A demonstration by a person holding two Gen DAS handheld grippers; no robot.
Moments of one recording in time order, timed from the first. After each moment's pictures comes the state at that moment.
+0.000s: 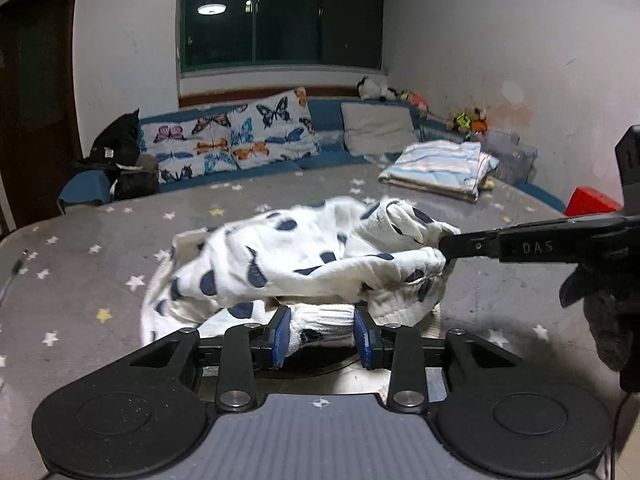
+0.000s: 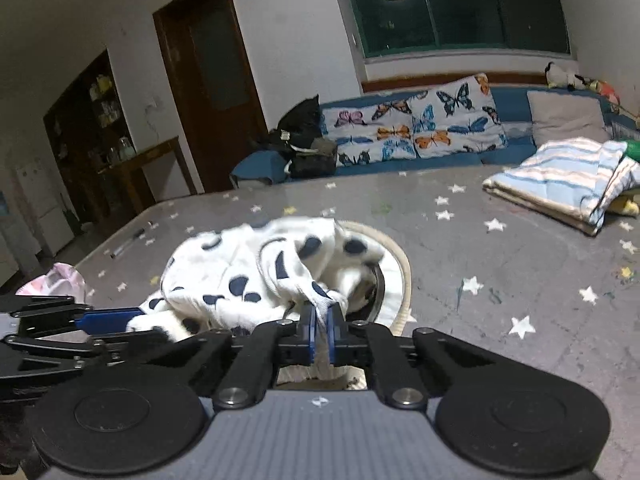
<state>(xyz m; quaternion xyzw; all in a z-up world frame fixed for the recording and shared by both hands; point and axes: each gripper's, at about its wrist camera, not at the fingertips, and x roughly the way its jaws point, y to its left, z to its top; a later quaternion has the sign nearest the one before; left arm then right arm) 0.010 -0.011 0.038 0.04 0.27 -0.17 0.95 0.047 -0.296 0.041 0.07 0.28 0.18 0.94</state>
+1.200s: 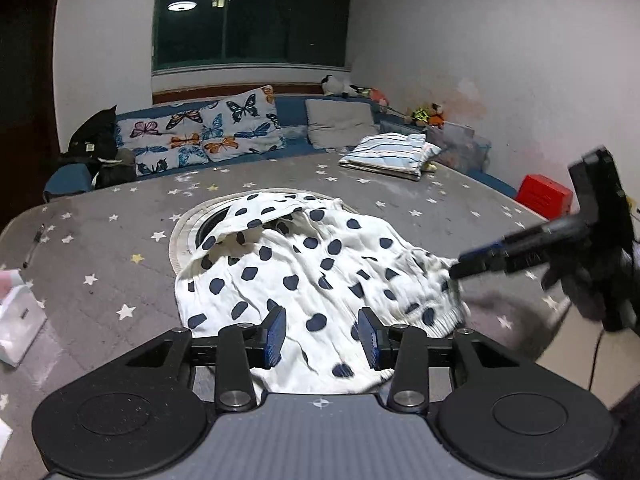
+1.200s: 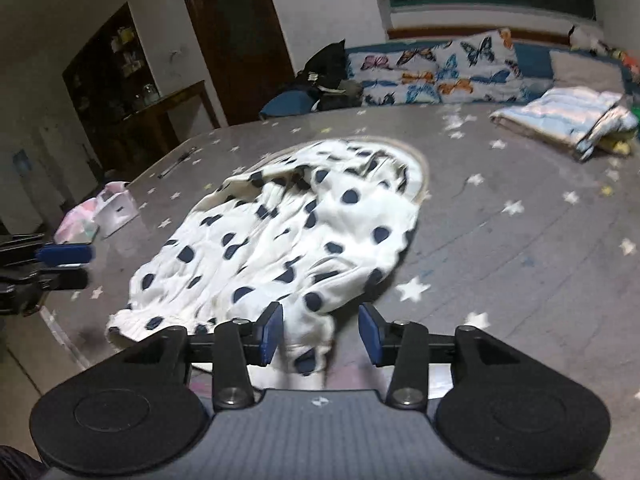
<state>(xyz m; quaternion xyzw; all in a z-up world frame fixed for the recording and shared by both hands) -0.079 0.050 0.046 0.02 0.29 -0.23 0.93 -0.046 -0.294 0.034 0.06 0.37 0.23 0.90</state>
